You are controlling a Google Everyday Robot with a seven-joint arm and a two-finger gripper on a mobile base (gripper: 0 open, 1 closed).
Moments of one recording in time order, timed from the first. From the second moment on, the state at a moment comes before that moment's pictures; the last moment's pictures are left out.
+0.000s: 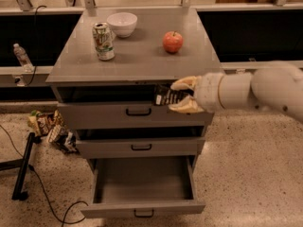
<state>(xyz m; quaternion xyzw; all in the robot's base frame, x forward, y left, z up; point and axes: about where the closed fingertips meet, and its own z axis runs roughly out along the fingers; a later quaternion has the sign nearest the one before) 0.568 -0.085 0.835 -0.63 0.60 0.04 0.50</state>
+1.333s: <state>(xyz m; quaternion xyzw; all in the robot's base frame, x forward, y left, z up) 0.718 -0.035 0.915 -0.67 0.56 -0.03 0.48</state>
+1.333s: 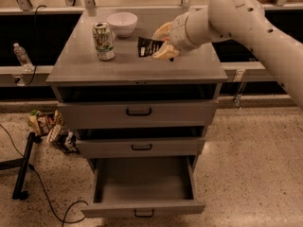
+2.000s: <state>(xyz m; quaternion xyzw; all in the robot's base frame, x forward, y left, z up) 0.766 -0.033 0.891 -0.66 0.59 -0.02 0.46</state>
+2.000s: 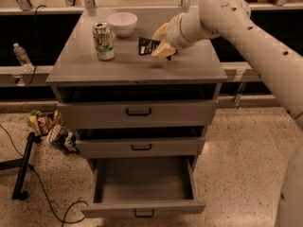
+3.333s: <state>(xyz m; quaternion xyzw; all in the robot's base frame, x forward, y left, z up) 0.729 -0.068 0.918 -0.62 0.60 -0.01 0.51</state>
